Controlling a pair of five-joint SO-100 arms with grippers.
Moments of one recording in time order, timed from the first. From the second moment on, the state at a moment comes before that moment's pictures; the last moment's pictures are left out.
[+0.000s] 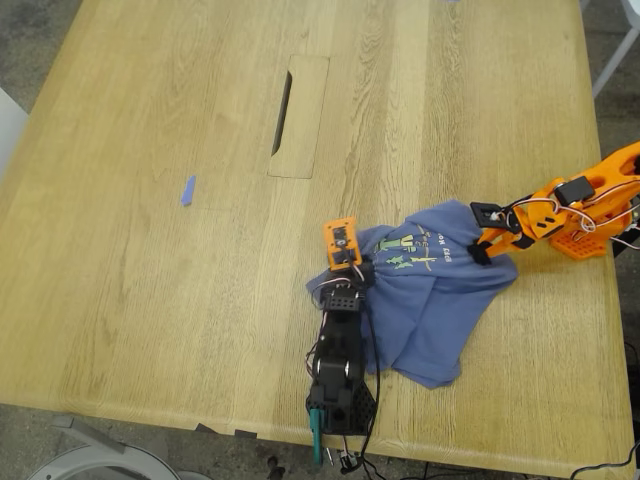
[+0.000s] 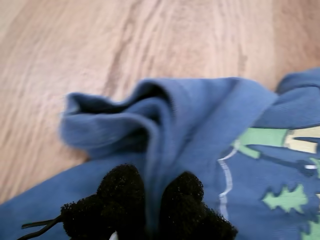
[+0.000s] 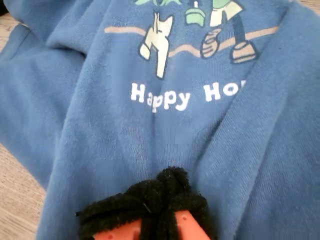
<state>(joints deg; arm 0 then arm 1) 0.3 132.5 160.4 18.4 -104.2 -32.8 172.3 172.1 46.3 -75.5</state>
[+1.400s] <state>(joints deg) -34.0 200.4 166.8 72.6 -101.1 53.0 194.2 153.9 83.5 -85.2</state>
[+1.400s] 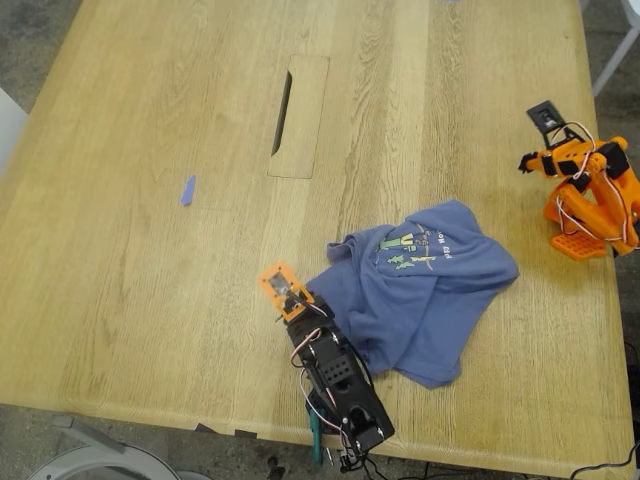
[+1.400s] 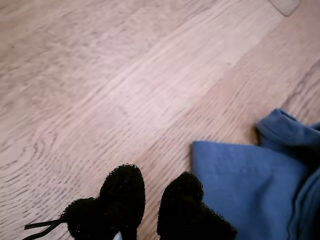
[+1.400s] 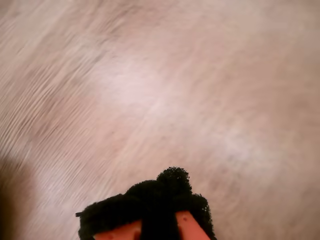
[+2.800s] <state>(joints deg) -89.7 200.4 176.6 73.4 -104.6 105.2 194.9 183.4 49.5 -88.7</state>
